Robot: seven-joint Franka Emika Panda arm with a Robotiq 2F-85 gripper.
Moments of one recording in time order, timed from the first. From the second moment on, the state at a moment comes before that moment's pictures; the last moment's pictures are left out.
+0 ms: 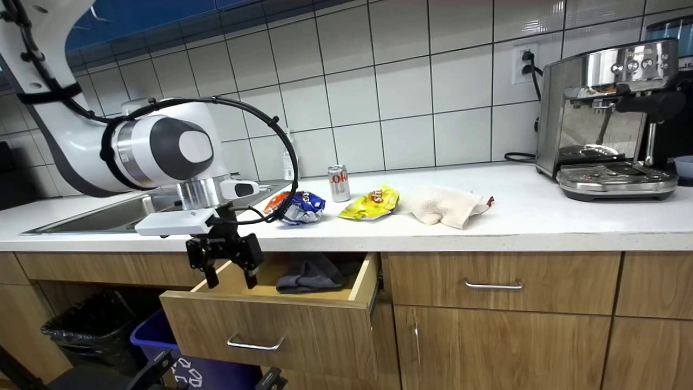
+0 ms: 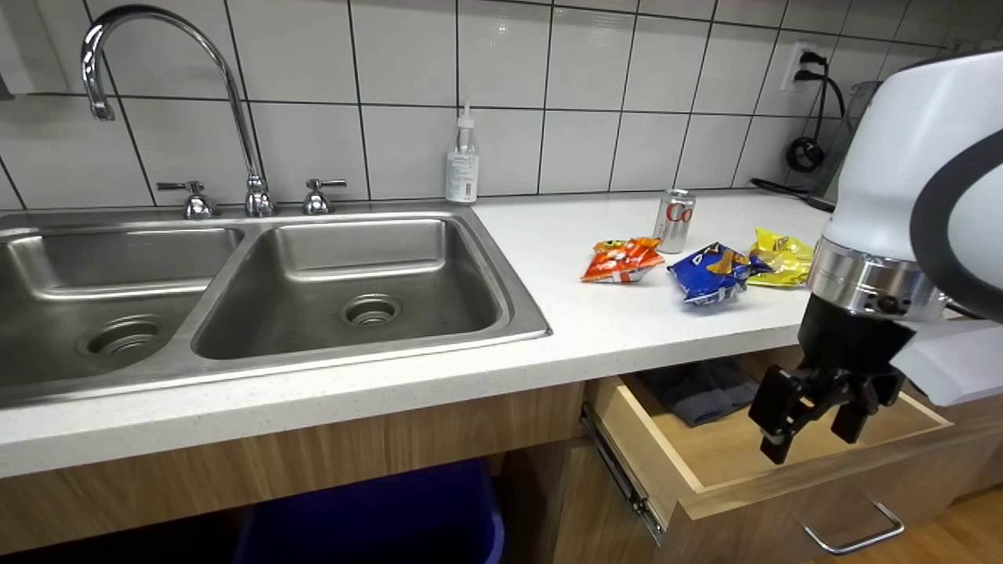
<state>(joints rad) 0.21 0.08 -0.04 -2.77 -0.09 2.79 0.15</state>
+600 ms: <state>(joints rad) 0.17 -0.16 0.00 -2.76 -0.04 2.62 0.13</state>
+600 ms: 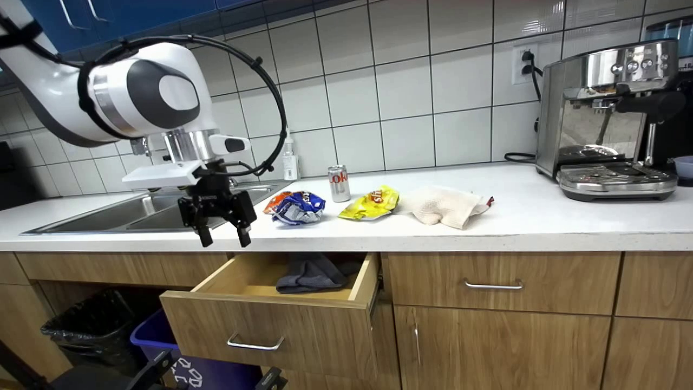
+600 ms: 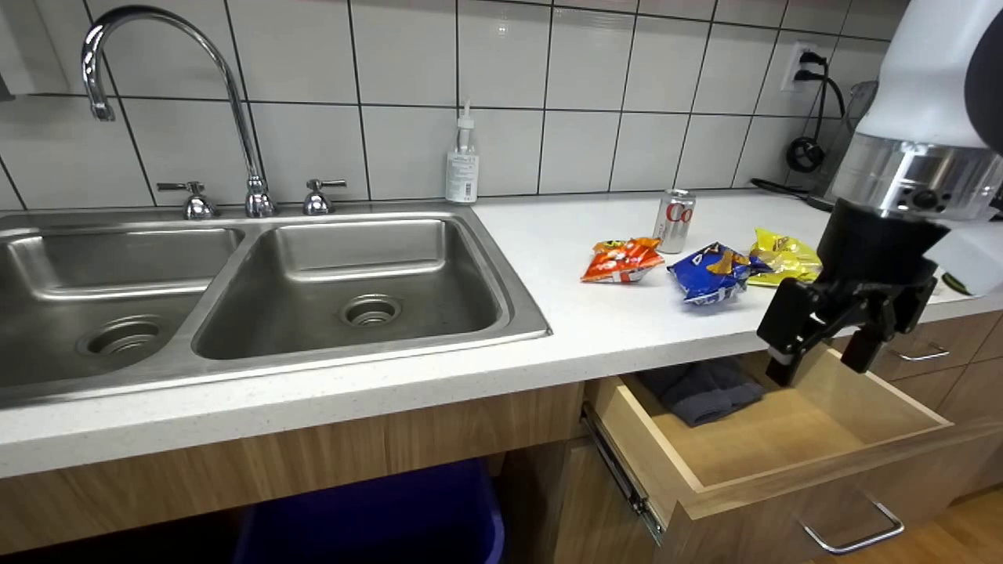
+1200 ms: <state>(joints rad) 0.12 -0.19 0.00 -2.58 0.05 2.55 0.07</state>
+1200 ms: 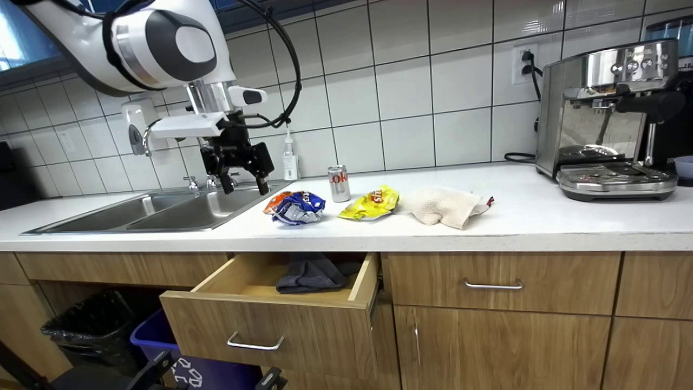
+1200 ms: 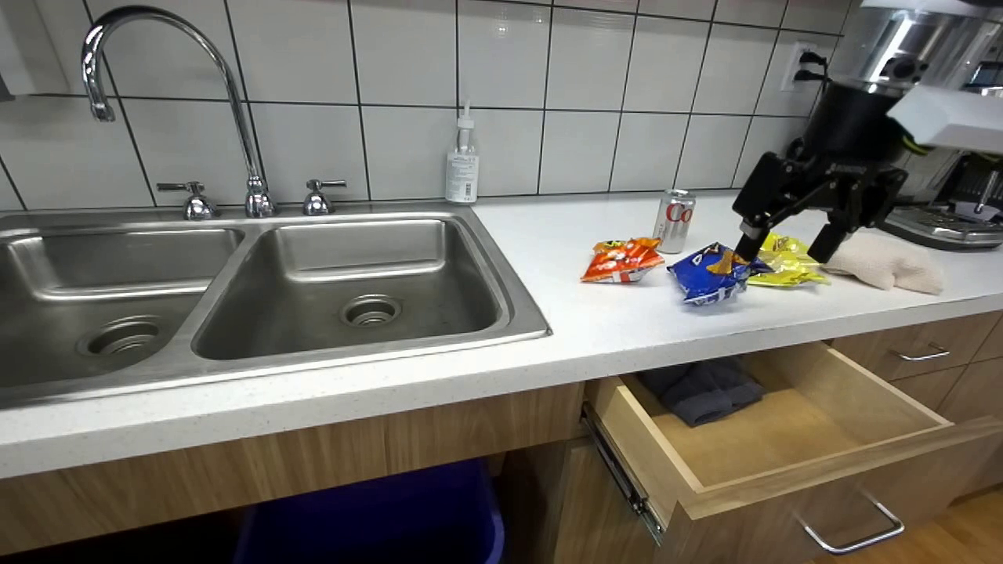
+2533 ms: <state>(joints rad) 0.04 0.32 -0.03 -2.06 0.05 2.56 0.01</state>
